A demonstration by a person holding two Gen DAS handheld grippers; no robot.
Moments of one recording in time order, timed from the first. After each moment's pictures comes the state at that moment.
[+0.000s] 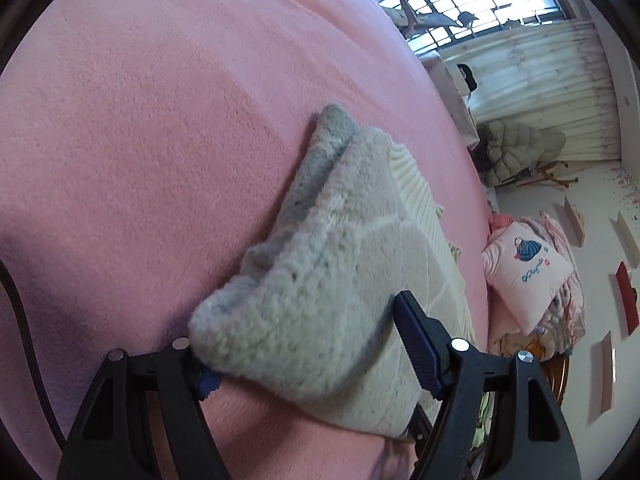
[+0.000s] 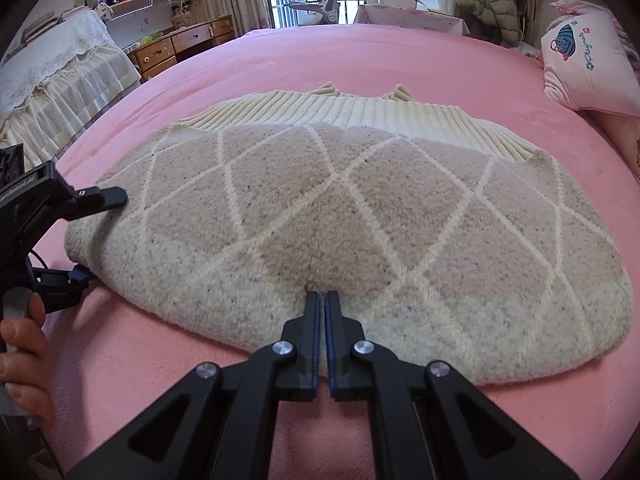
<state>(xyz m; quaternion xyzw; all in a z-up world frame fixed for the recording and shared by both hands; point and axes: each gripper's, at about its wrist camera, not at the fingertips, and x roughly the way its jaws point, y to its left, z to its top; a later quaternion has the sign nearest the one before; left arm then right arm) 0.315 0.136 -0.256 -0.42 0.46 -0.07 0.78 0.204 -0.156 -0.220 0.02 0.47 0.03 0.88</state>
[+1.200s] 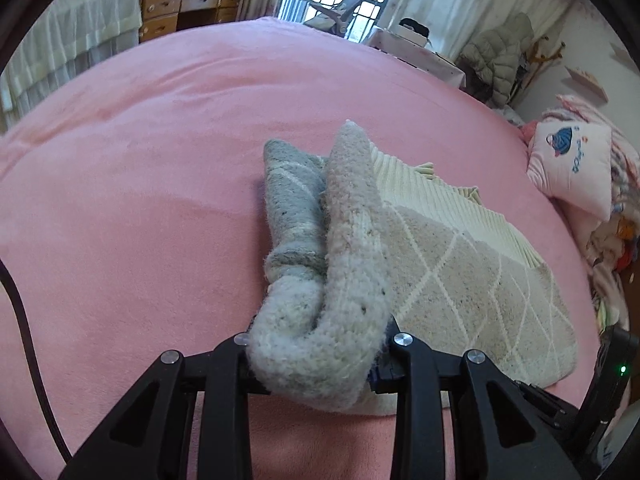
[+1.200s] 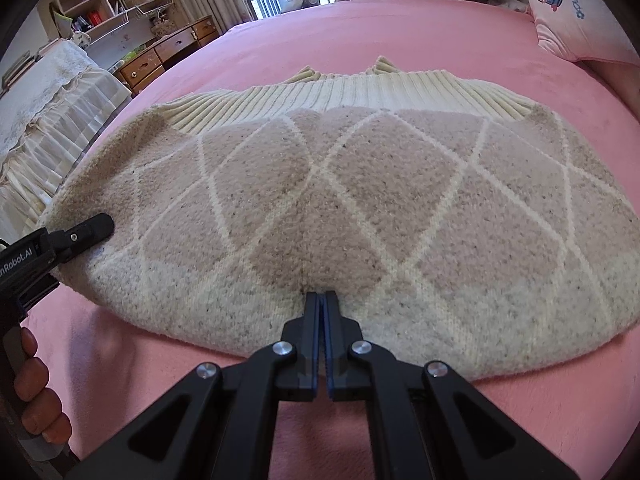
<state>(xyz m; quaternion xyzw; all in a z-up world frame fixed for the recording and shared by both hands) 0.306 0.072 -0.176 -0.12 0.44 -0.06 0.89 0.215 -0.179 -0.224 0.10 0.51 0.04 0.85</state>
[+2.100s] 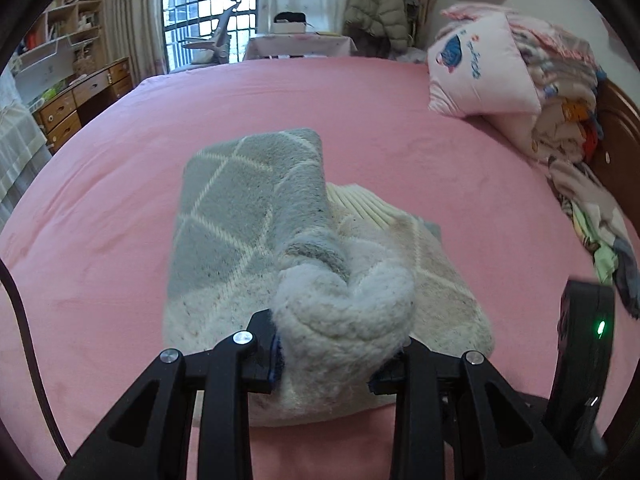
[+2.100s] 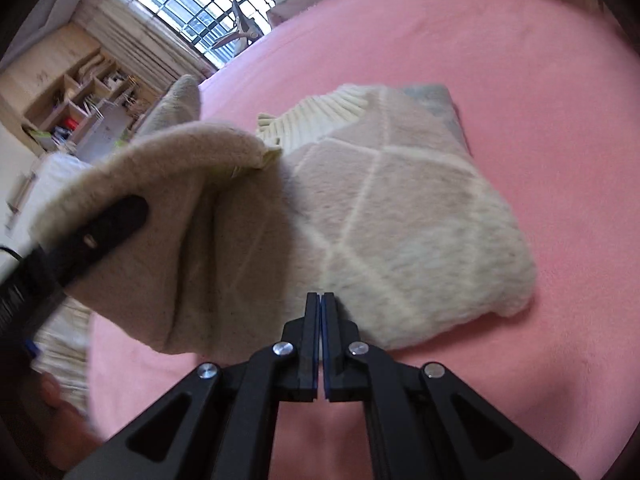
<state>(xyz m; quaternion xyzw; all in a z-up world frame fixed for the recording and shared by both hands) 0.272 -0.179 -0.120 0.05 0.42 -0.16 0.89 0.187 -0.339 -0.216 0.32 0.49 0.07 0.81</state>
